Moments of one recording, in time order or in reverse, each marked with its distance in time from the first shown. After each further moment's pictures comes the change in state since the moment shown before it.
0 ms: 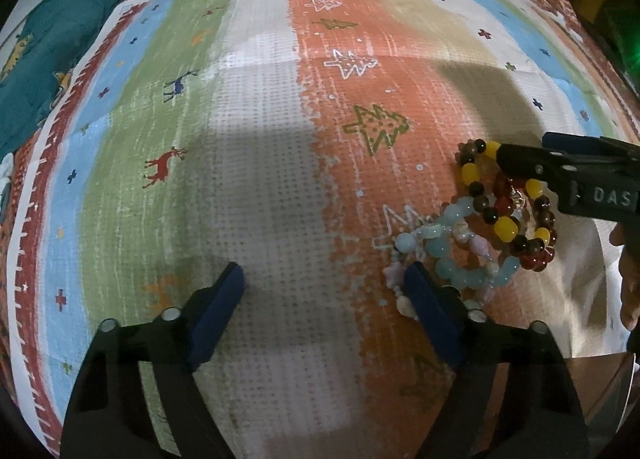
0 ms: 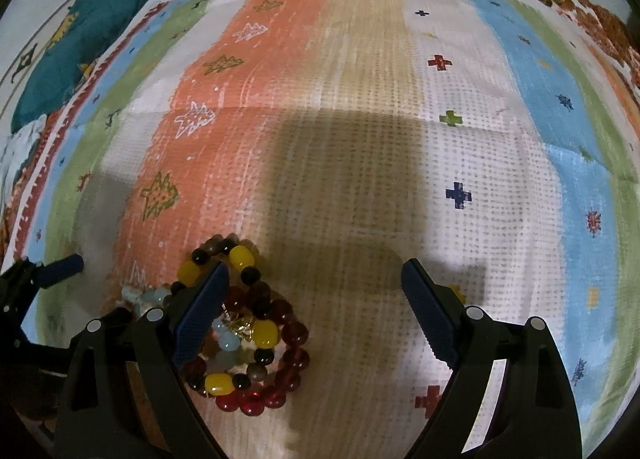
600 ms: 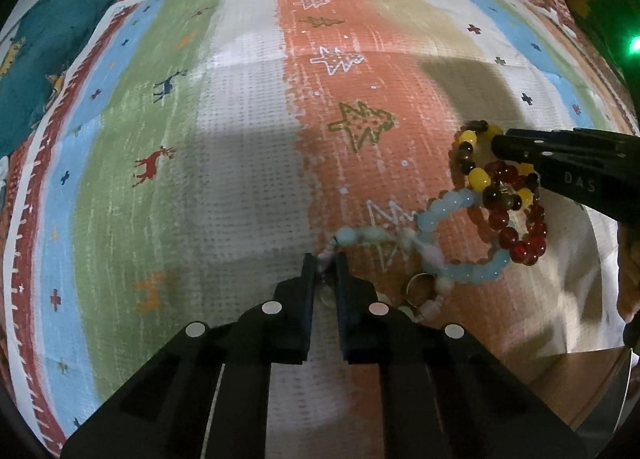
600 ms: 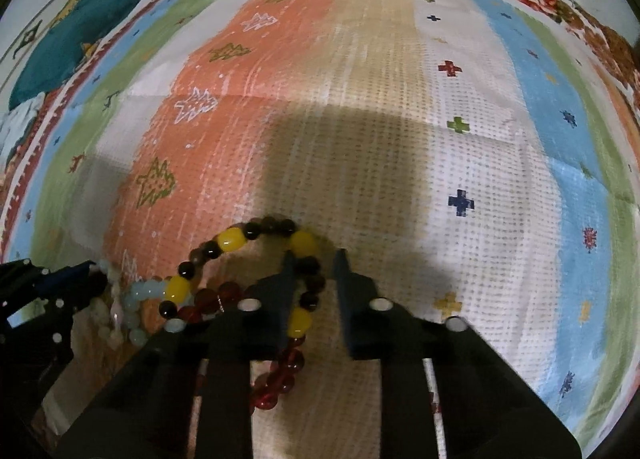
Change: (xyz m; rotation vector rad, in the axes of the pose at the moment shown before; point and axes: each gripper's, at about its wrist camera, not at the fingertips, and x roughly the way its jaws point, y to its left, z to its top) left arm 0.000 -0.009 -0.001 0.017 0.003 -0.018; right arm 0.005 0.008 -0.002 -0.080 0.012 -0.029
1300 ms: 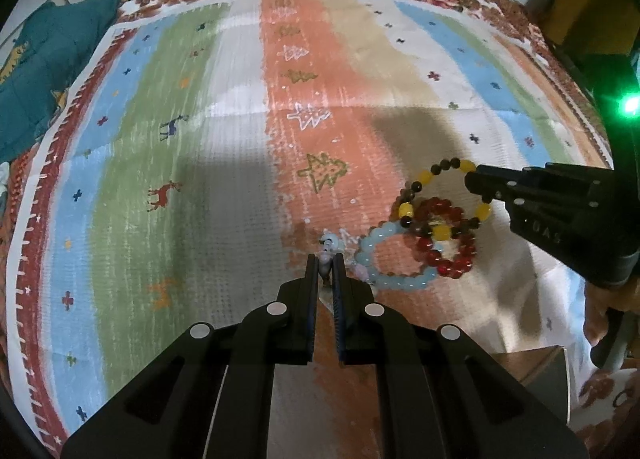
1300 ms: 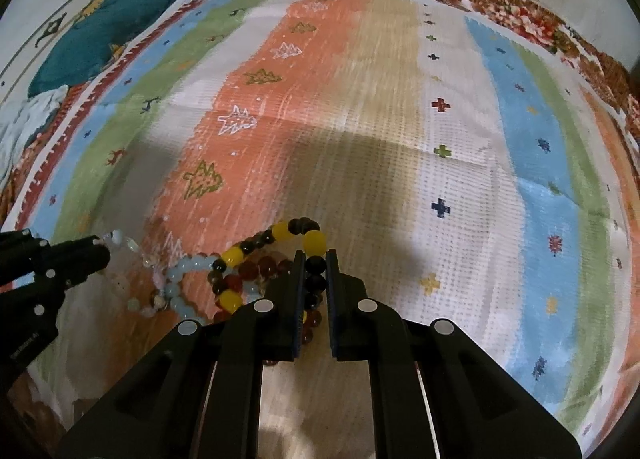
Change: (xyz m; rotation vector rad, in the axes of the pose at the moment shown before) left arm -0.055 -0.006 0.003 -0.016 -0.099 -0.093; right arm -0.053 0.013 -0.014 -0.053 -0.071 -0.010
